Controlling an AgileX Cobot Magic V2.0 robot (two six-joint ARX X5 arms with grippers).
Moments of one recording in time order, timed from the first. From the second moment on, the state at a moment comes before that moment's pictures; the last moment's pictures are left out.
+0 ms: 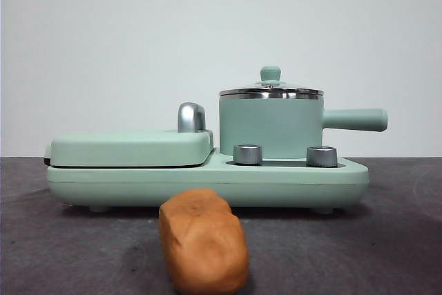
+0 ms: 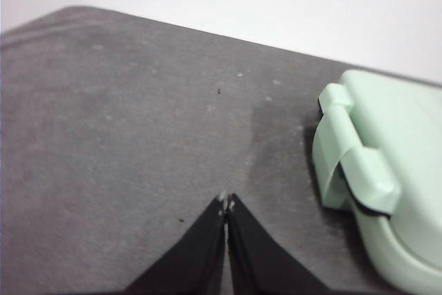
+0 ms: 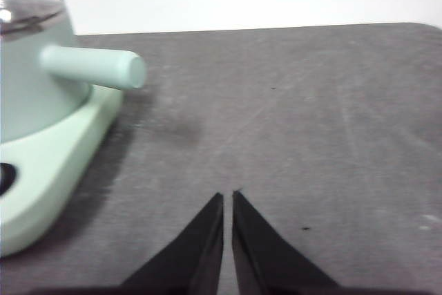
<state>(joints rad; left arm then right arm) -0.03 0.00 0.03 -0.18 -0.08 -0.24 0.00 0.00 0.02 -0.17 -0.04 0.10</state>
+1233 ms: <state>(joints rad) -0.20 0.52 0.77 -0.53 0.41 -0.37 0.05 0.51 0.84 -0.60 -0.55 0.33</state>
